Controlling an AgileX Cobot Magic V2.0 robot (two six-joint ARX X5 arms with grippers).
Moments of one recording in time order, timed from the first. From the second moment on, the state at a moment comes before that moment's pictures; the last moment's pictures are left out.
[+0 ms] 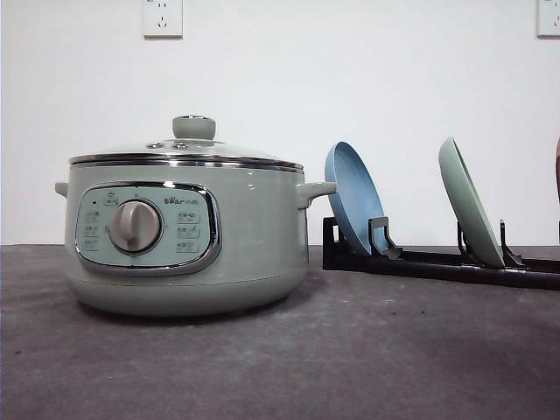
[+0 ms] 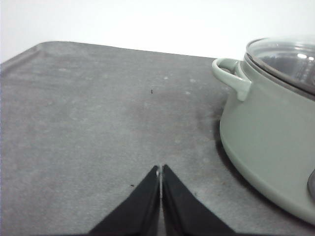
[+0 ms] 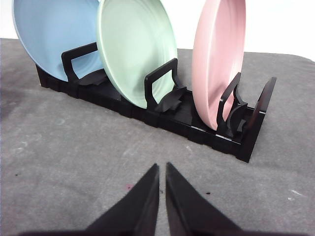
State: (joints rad) left_arx -0.02 0.00 0.03 -0.18 -0.05 -0.12; right_arx 0.00 0.01 0.02 -0.17 -0.03 0.00
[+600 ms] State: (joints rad) left_arx -0.03 0.00 0.04 -0.19 0.03 -0.33; right_arx 0.00 0.01 0.05 -0.19 -0.16 0.26
